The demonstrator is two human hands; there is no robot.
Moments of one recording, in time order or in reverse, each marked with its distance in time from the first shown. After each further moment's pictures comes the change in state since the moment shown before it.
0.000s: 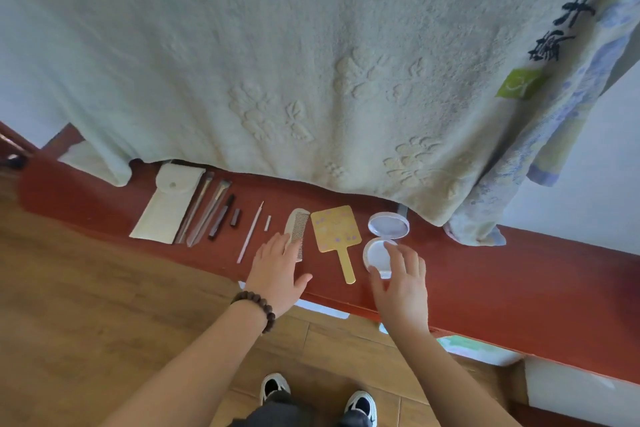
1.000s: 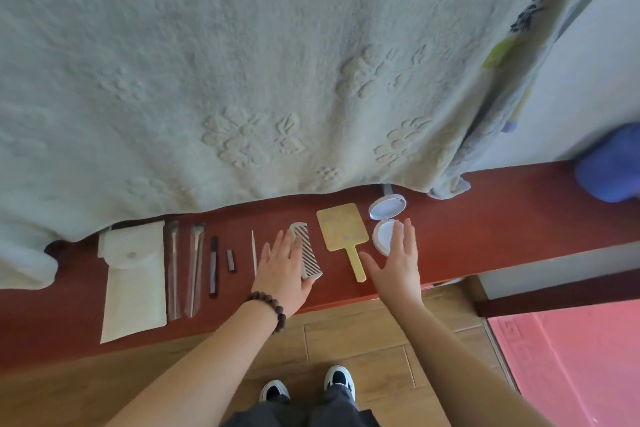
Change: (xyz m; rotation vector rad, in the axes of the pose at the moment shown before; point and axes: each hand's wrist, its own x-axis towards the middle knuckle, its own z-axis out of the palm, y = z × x) left_hand 0.067 -0.069 -0.011 0.127 -0.170 0.434; right_hand 0.003 -0.078 0.047 -0.039 0.005 0.561
